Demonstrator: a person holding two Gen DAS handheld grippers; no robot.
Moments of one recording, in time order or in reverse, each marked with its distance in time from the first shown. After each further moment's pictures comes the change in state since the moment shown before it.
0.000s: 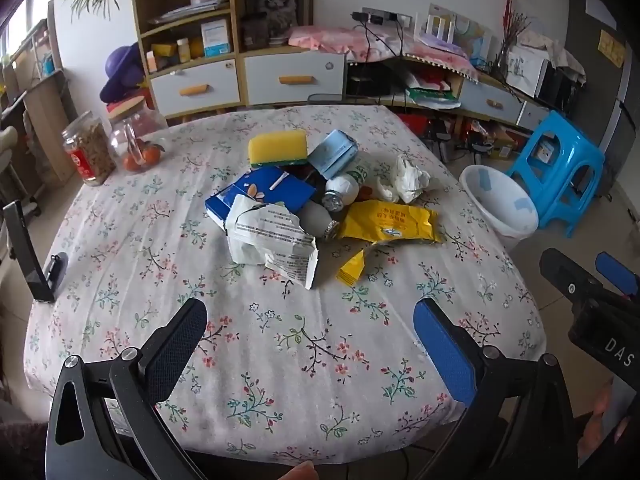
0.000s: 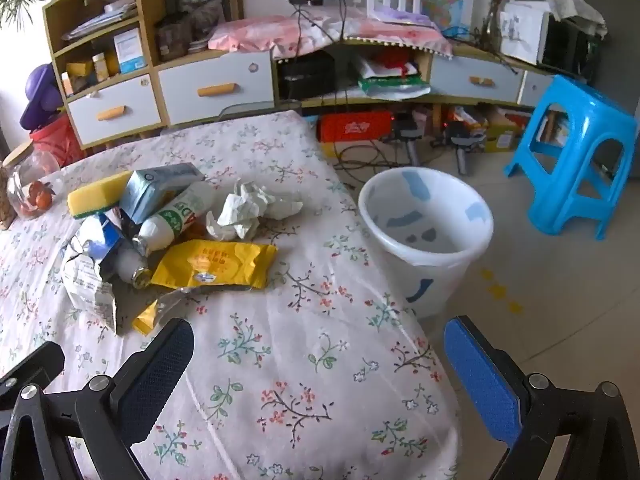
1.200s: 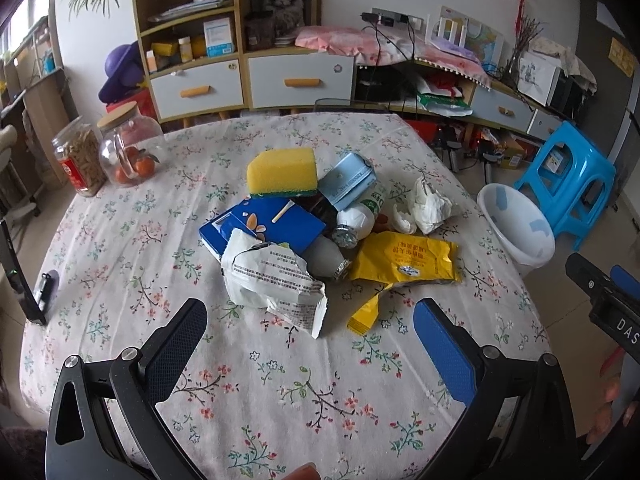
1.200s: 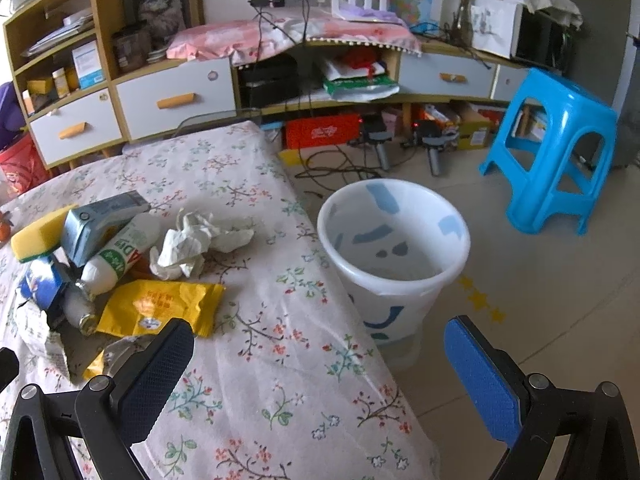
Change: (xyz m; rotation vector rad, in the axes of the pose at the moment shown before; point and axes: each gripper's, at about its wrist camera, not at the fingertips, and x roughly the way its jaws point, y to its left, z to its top) left arm 0.037 0.004 0.038 -0.020 0.002 -0.005; right arm 0.034 -0.029 0.028 0.050 -0.006 -0.081
